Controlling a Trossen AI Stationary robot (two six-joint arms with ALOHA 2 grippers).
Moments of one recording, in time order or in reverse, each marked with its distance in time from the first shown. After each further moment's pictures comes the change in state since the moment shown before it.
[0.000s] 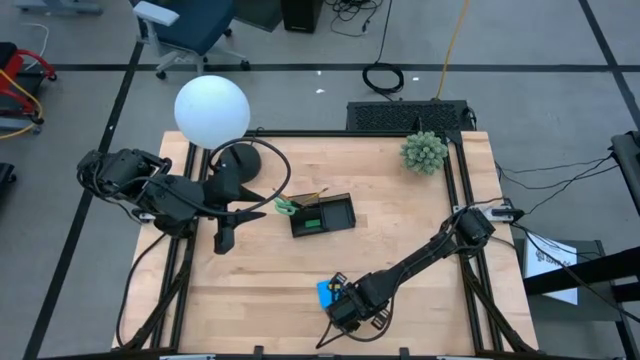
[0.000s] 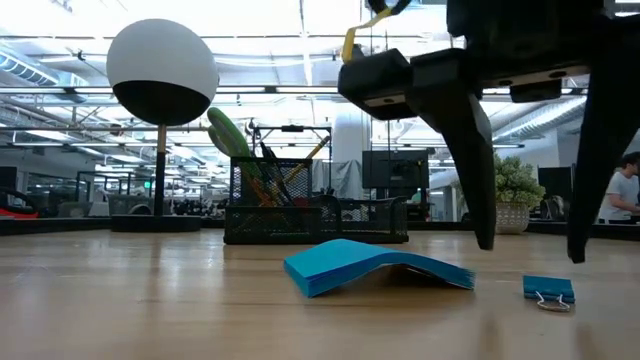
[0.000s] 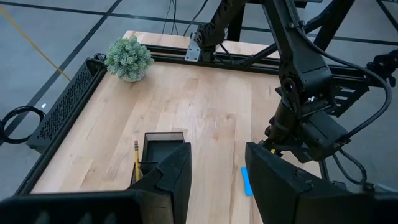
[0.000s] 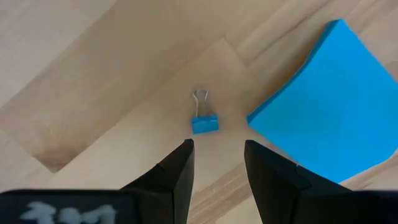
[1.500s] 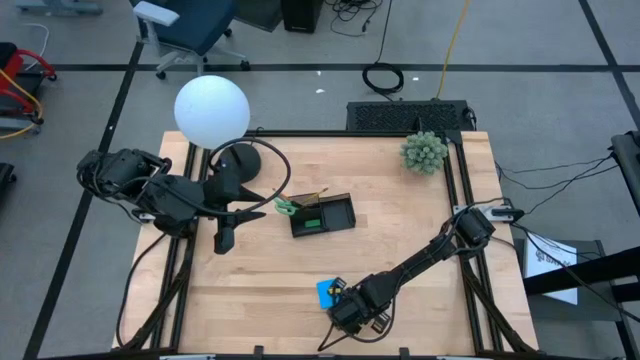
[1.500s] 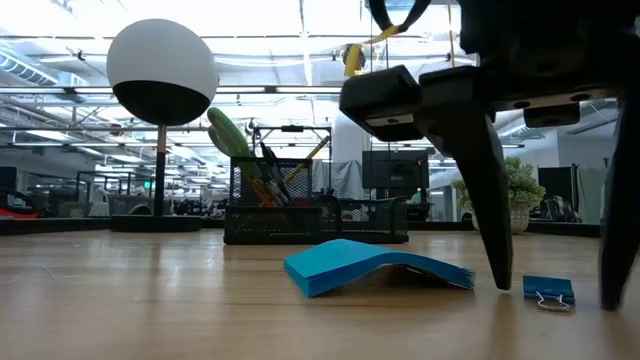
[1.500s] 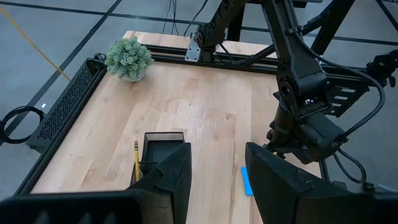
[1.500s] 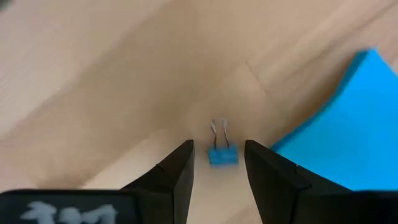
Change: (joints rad) left arm 0.000 0.000 0.000 0.000 0.000 0.000; right arm 0.015 0.000 -0.070 0.137 -0.041 -0.006
